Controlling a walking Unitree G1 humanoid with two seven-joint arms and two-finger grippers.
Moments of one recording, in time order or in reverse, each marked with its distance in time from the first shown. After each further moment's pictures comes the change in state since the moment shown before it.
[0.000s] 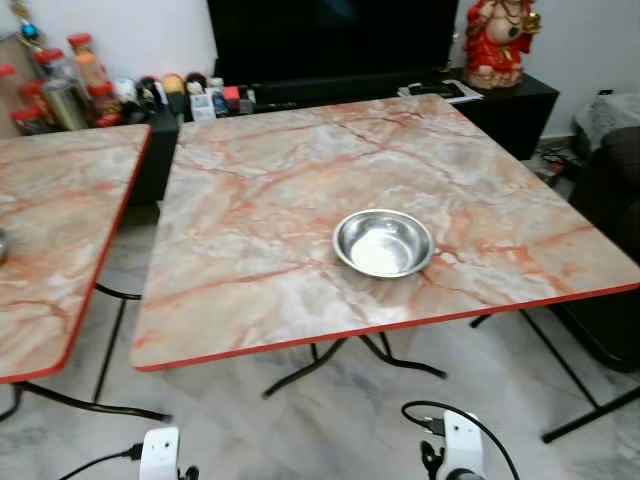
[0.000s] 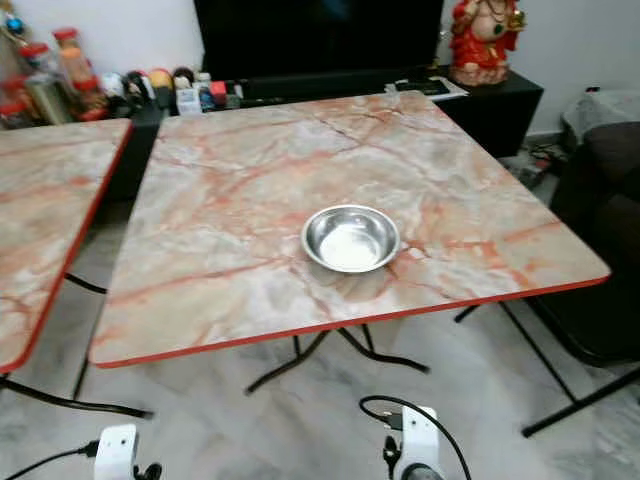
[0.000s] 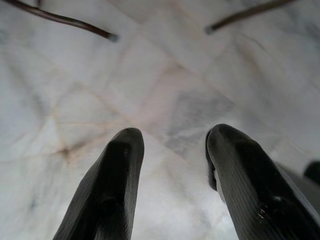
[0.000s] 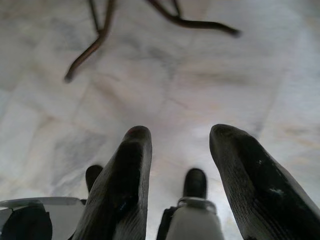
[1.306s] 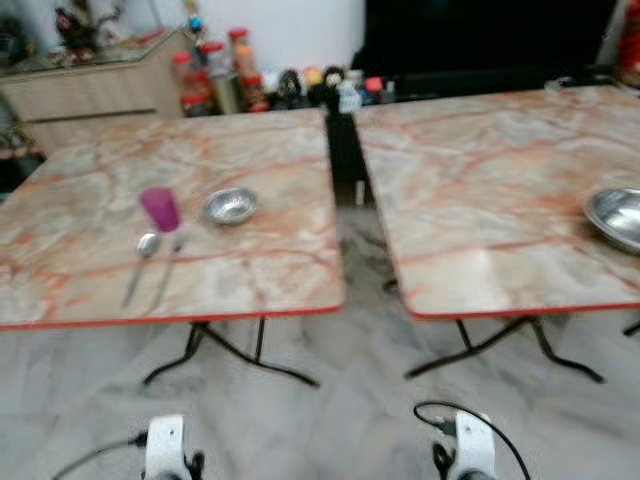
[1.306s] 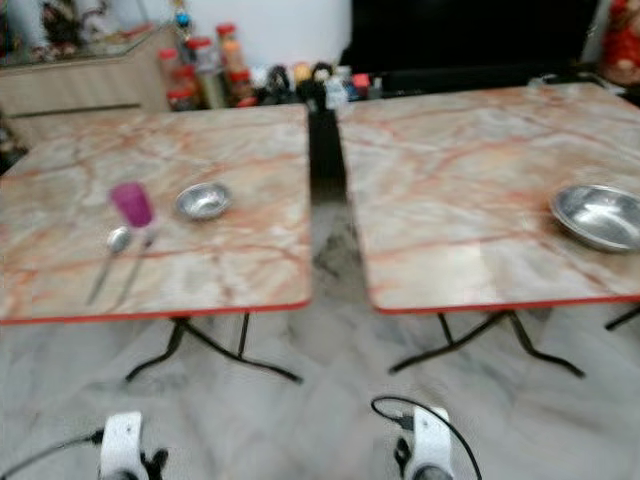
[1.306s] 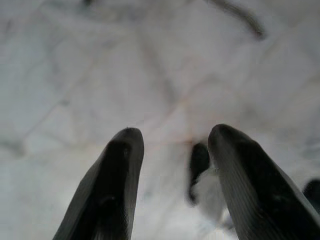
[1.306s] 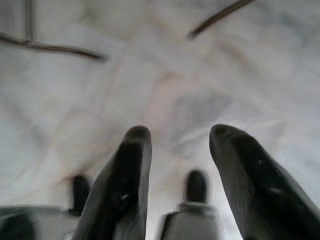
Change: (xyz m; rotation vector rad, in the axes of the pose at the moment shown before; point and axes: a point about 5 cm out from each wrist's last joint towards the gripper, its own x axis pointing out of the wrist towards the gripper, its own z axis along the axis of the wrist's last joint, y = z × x) left arm -0.001 0.006 0.000 -0.025 -0.001 0.030; right arm 0.000 0.004 -0.001 0.016 0.006 0.009
